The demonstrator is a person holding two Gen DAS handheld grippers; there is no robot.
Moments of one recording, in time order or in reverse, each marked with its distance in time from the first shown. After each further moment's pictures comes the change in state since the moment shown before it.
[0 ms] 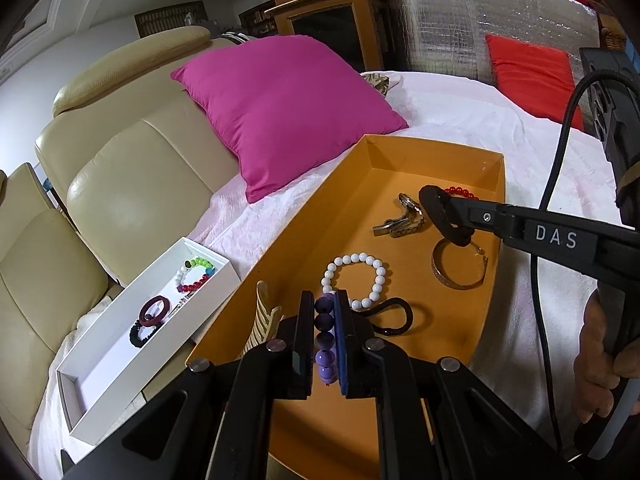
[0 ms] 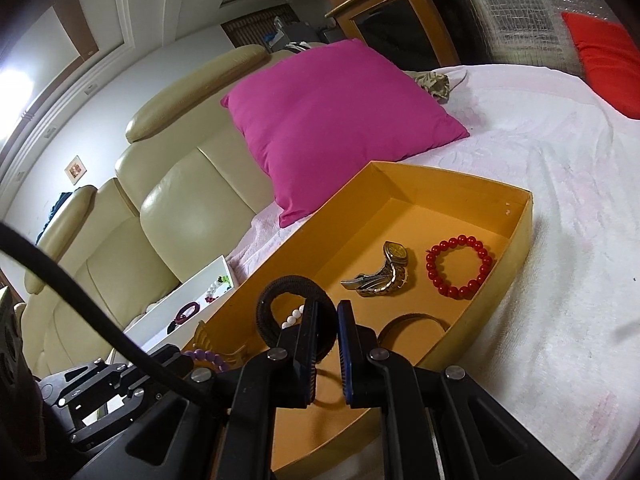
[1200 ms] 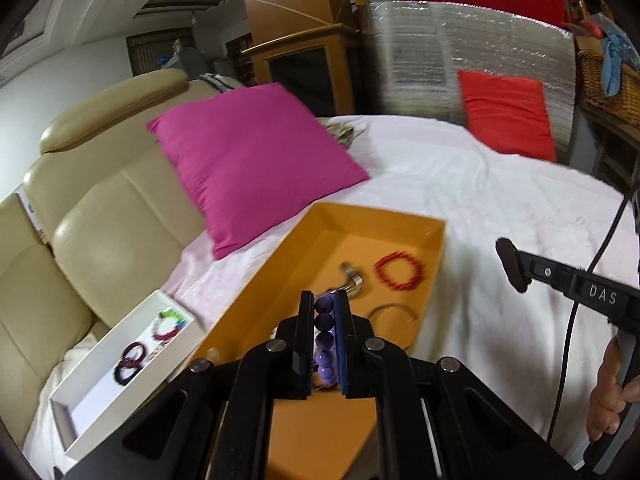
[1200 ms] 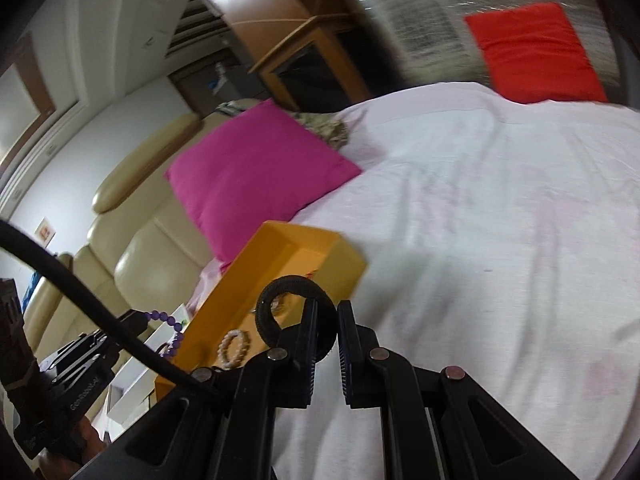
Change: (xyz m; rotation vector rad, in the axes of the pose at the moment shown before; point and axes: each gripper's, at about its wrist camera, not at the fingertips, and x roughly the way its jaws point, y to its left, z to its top) left arm -0.039 -0.036 0.043 0.010 -0.121 -0.064; right arm -0.110 -0.079 -0.001 0.143 -0.123 -0.109
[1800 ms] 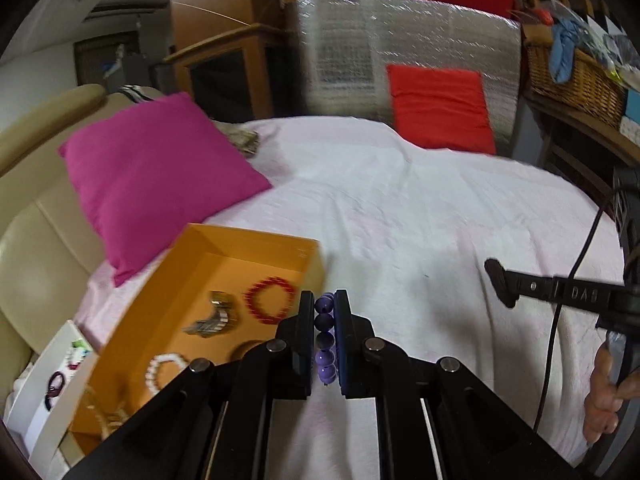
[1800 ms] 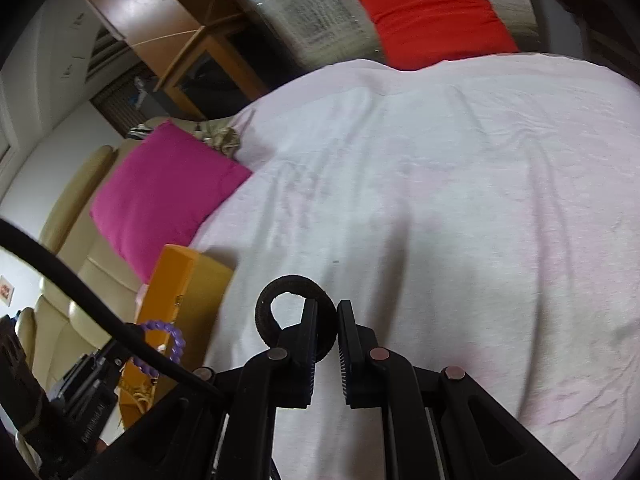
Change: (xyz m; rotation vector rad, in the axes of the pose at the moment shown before) left arm 0.022 -0.102 0.030 0.050 -0.018 -0.213; right arm -0.046 -0.114 0.014 0.215 0.051 -0.195
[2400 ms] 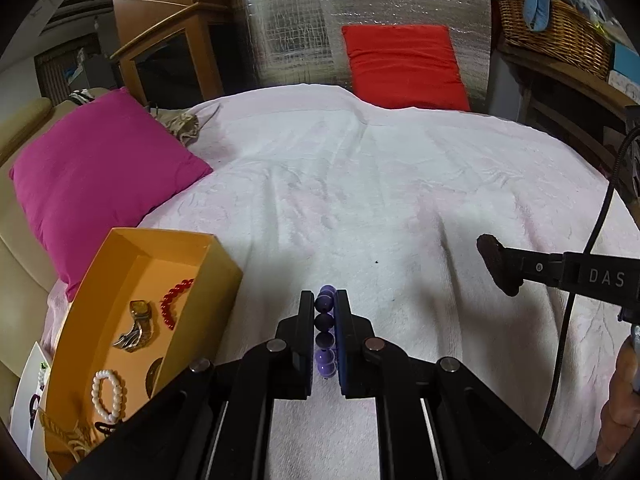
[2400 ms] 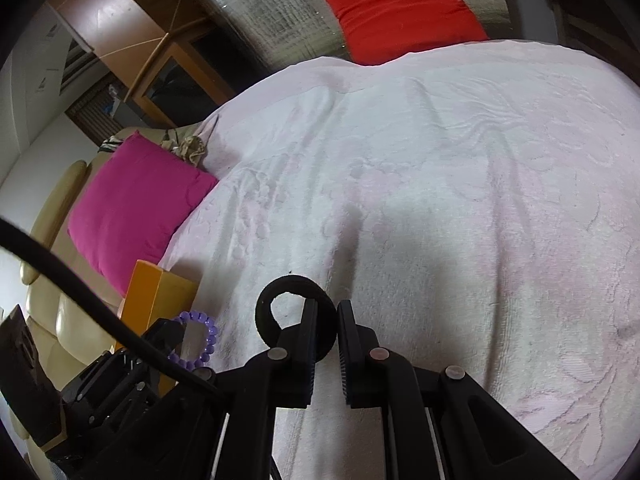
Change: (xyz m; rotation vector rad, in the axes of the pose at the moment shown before) left arm 0.066 -0.080 0.001 0.114 0.112 -0.065; right arm 0.000 -0.041 0.016 0.073 0.028 -0.097
